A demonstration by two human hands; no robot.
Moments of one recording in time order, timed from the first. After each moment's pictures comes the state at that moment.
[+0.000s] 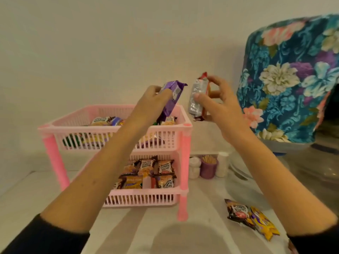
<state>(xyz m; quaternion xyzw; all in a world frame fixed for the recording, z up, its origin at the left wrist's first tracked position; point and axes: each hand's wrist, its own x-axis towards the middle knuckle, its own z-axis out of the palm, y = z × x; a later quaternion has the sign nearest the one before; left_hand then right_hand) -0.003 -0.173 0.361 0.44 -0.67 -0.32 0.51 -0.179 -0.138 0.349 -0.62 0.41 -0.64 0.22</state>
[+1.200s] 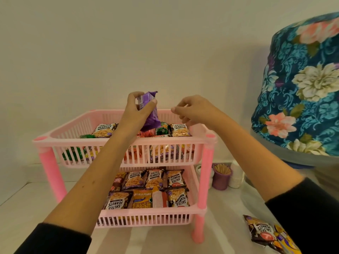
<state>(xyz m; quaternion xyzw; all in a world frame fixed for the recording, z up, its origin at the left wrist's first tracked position) 0.071 -0.284 0.327 0.39 -0.60 -0.38 0.58 -0.112 -0.262 0.365 -0.71 0.58 -0.36 0.20</state>
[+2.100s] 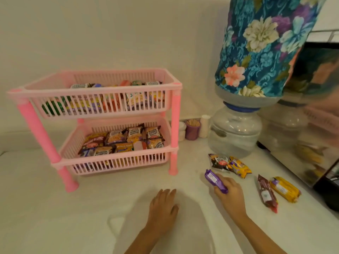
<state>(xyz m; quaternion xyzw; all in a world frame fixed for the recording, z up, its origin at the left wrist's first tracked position) 0.005 -0.072 -0.014 0.50 -0.84 -0.16 0.11 -0.237 -0.030 0.004 -0.52 0.75 -0.41 0.05</state>
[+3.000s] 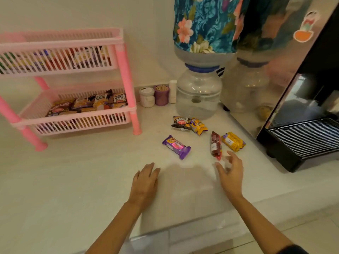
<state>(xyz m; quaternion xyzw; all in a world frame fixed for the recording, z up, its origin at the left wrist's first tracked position) -0.071 0.037 -0.043 0.51 -0.86 -0.08 0.07 -0.346 0.115 -0.032 -0.39 0.75 -0.53 0.10</state>
